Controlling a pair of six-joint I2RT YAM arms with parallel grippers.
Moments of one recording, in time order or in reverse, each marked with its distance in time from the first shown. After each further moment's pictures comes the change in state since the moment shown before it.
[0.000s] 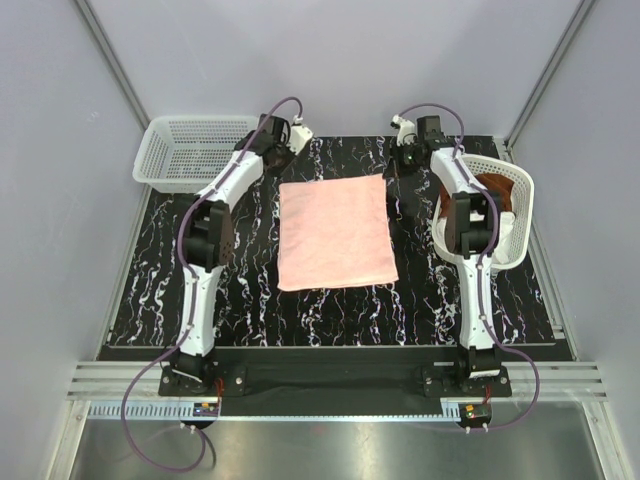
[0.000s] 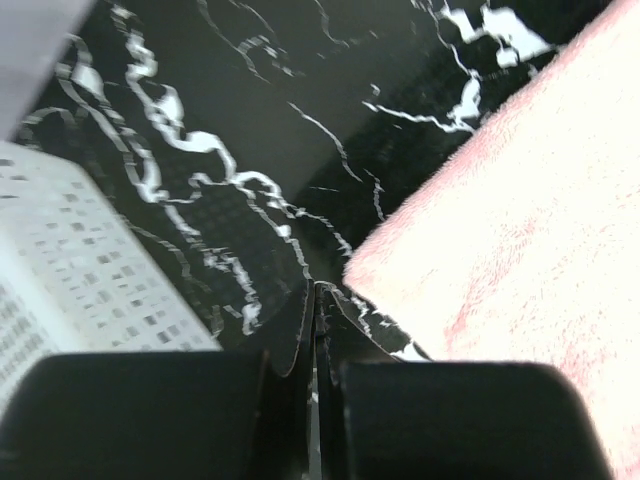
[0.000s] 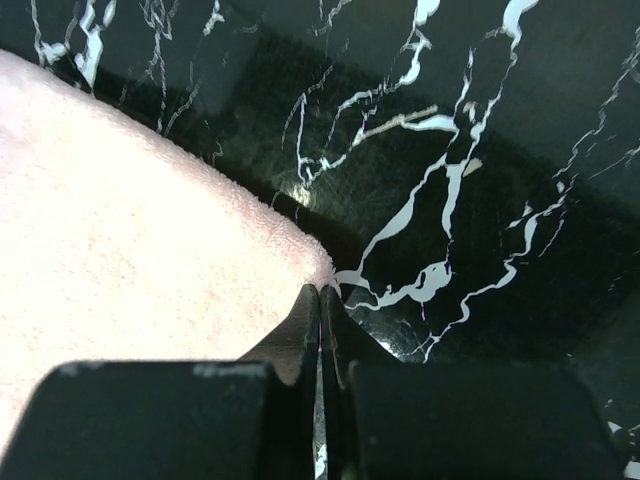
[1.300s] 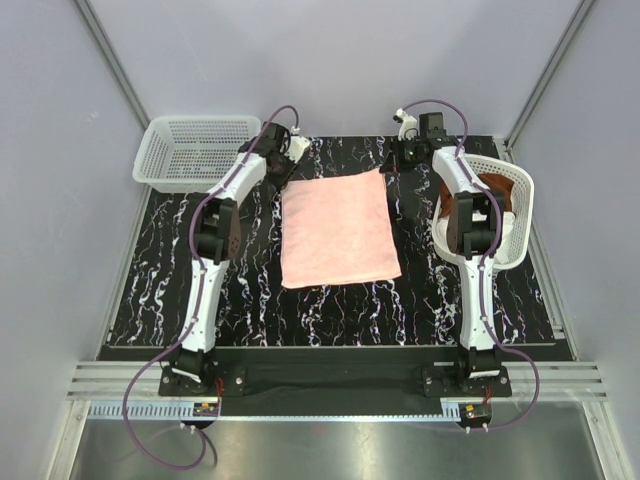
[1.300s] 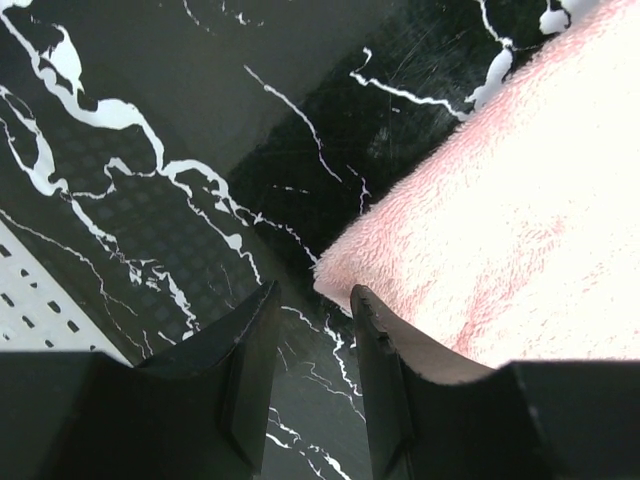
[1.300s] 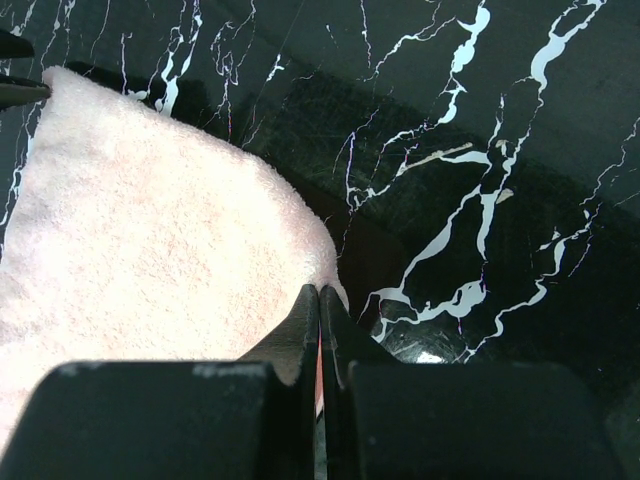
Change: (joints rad) left arm 0.027 0.162 0.154 -0.116 0.045 -0.085; right arm -0.003 -0.054 -0.052 0.086 -0.071 0.092
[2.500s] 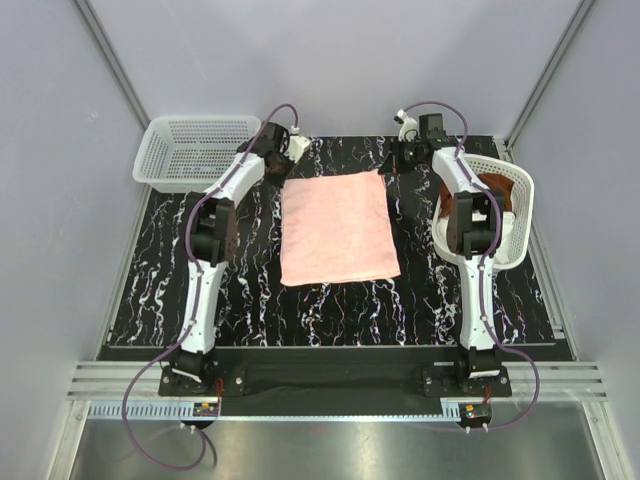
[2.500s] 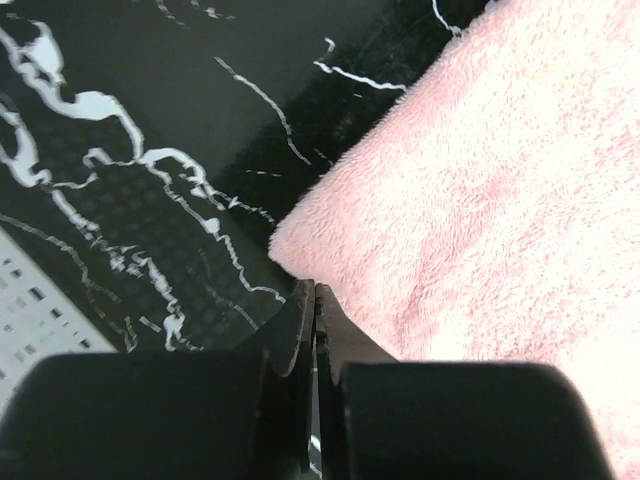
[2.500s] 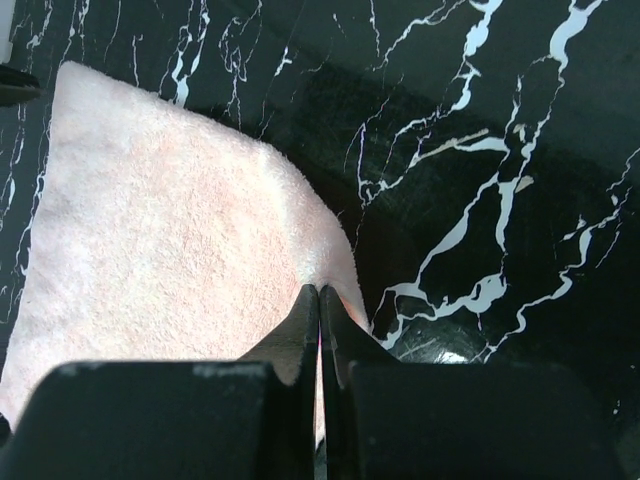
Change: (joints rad) left arm -0.005 -0.055 -0.072 0.016 0.037 -0.005; right arm -0.001 0.009 0.002 -0.002 -0.020 0.048
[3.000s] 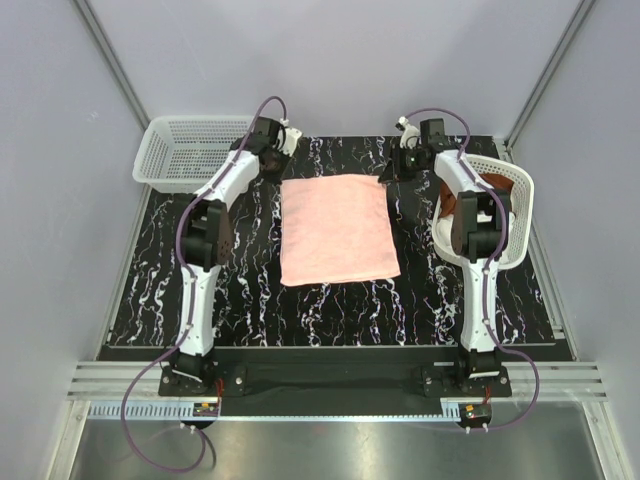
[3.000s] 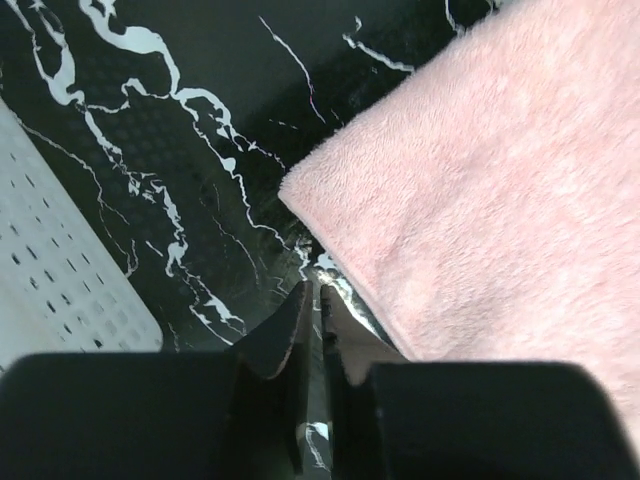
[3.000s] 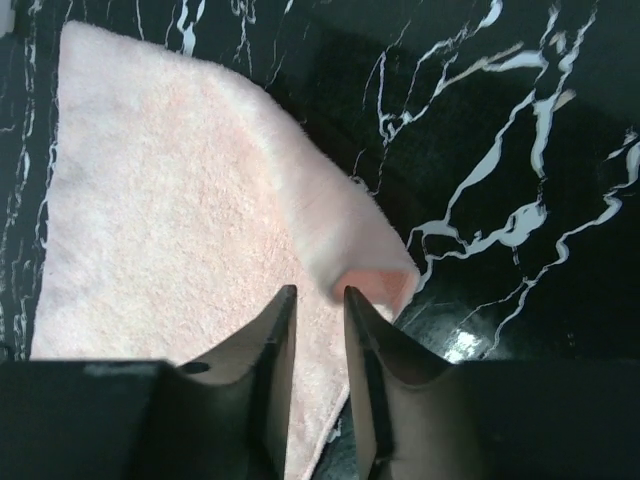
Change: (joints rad) left arm 0.000 -0.125 -0.096 -0.006 -0.041 -0.157; right arm 0.000 -0.105 -0.182 0.006 -0.003 0.026
